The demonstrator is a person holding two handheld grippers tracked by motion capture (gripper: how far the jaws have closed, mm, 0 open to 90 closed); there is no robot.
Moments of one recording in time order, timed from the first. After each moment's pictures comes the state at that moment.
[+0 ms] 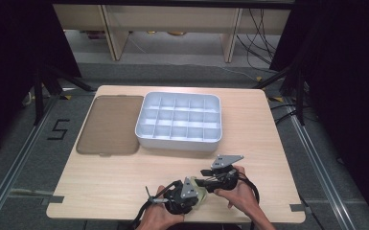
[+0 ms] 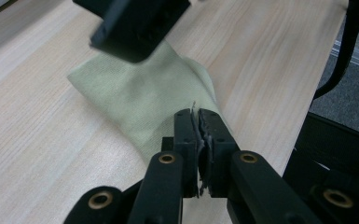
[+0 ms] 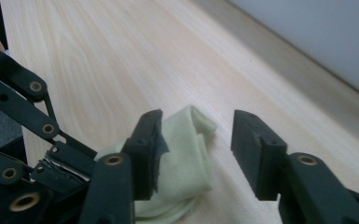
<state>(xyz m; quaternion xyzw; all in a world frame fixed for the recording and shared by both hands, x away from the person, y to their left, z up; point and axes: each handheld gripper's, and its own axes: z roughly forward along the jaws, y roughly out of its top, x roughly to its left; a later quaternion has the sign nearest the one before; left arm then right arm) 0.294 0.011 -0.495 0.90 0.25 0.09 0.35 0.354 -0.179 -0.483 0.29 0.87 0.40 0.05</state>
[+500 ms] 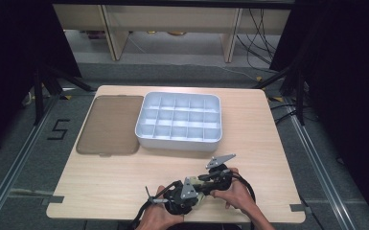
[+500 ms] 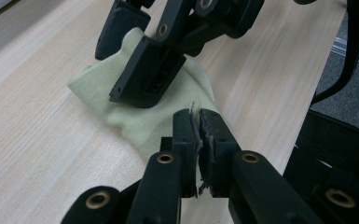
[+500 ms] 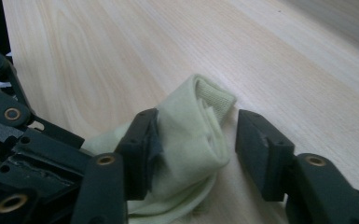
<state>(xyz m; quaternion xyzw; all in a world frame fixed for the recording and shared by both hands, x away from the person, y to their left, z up) 0.292 0.011 -0.495 0.90 0.25 0.08 0.35 0.364 -0.172 -0.505 0.32 0.87 0.37 -0.03</state>
